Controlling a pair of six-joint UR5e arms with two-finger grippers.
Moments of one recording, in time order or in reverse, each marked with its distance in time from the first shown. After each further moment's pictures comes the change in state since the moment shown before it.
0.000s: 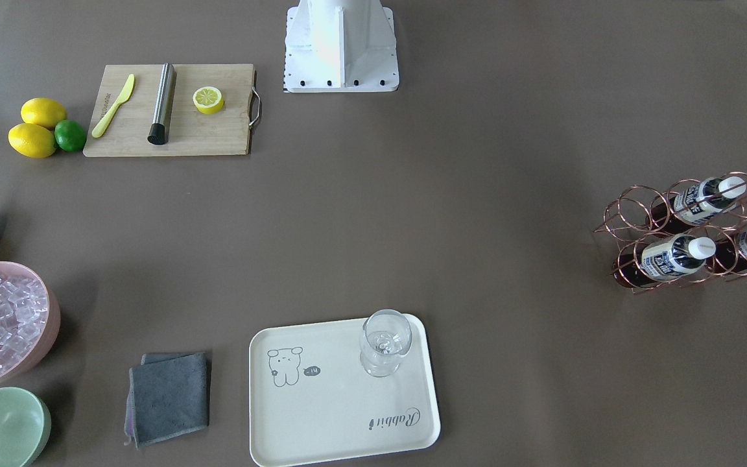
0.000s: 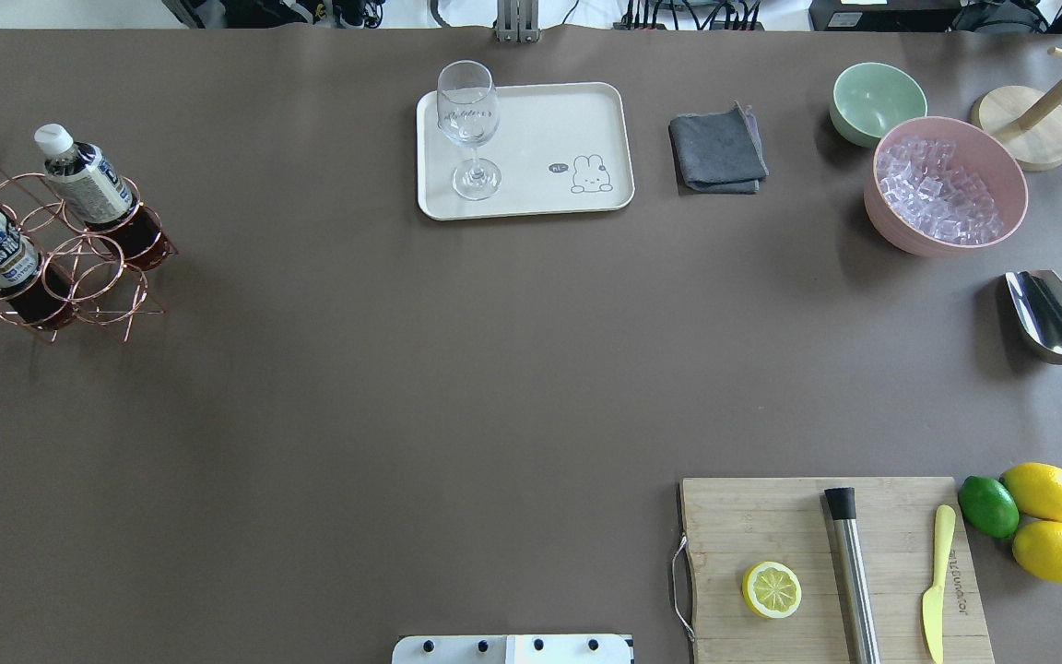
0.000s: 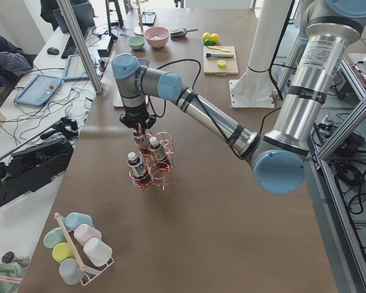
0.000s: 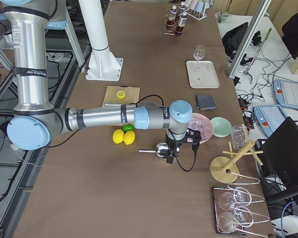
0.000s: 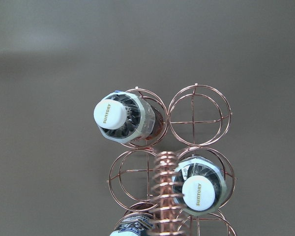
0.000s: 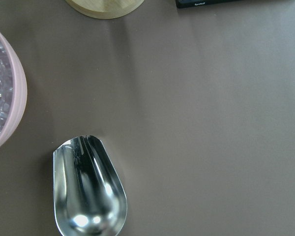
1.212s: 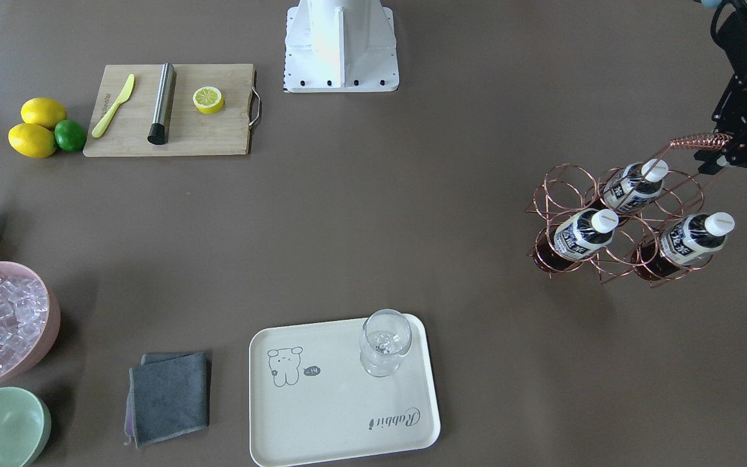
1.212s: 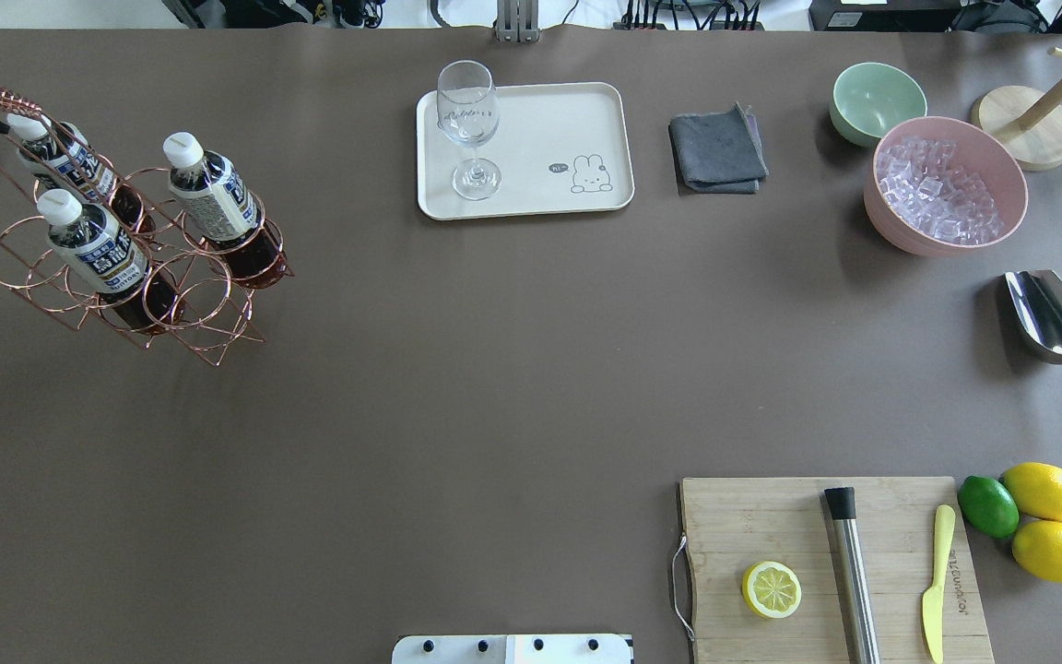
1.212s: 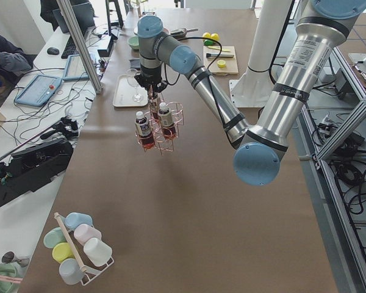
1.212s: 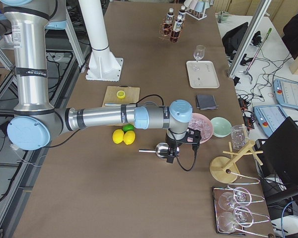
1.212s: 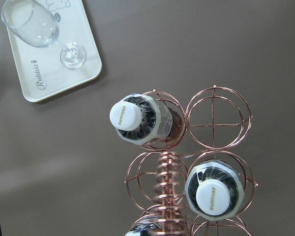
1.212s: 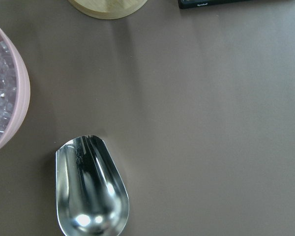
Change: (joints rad) left arm 0.138 -0.074 -0.208 -0.081 -0.010 -0.076; right arm 0.000 0.001 0.003 0.000 0.003 -0.002
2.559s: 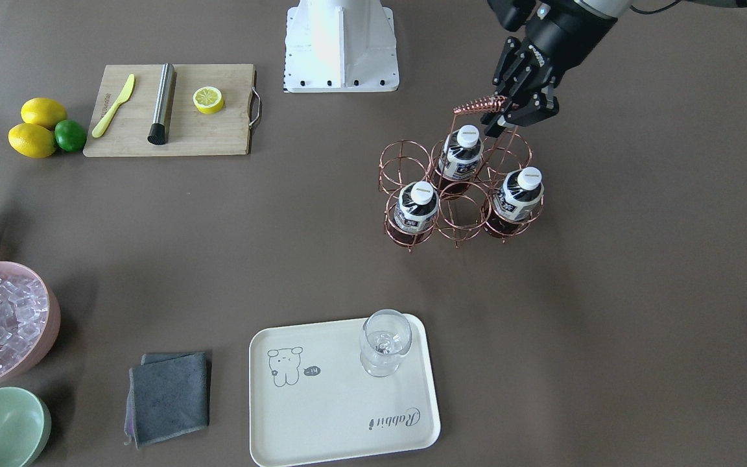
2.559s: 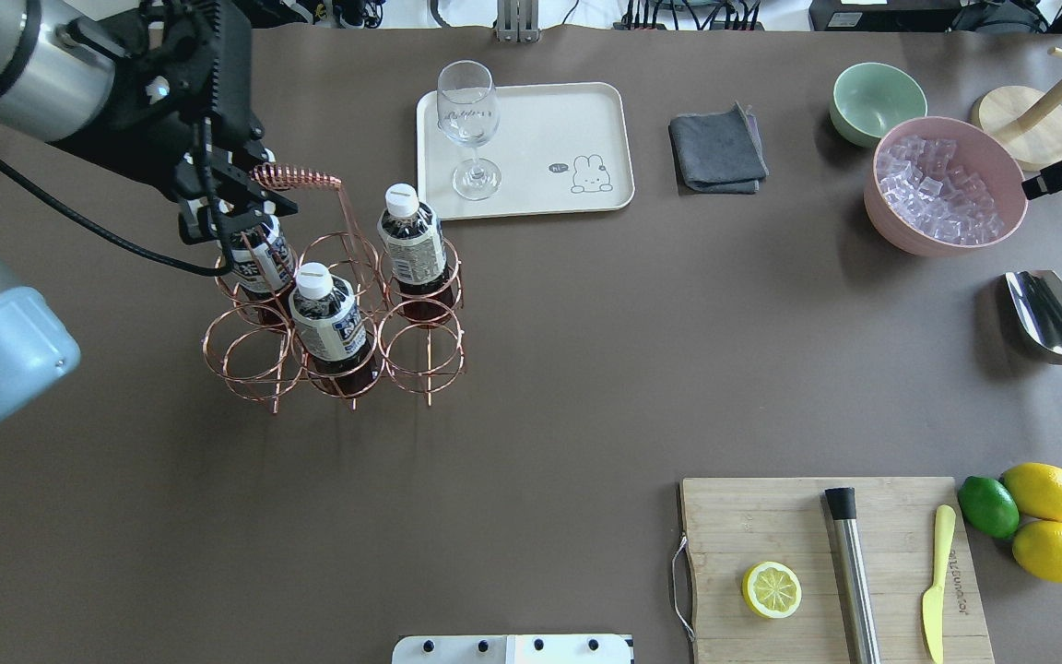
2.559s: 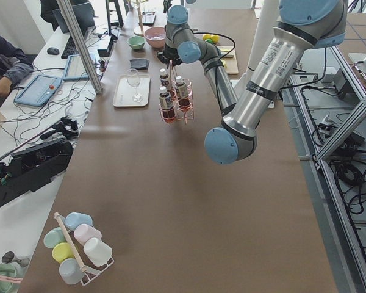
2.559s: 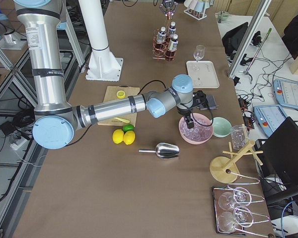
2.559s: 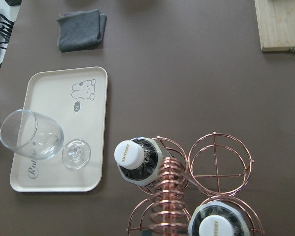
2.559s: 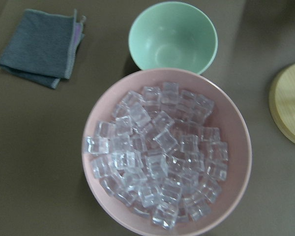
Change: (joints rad) left arm 0.380 -0.159 -0.027 -0.269 0.214 -0.804; right arm -0.205 0.088 0.017 0.454 0.024 0.011
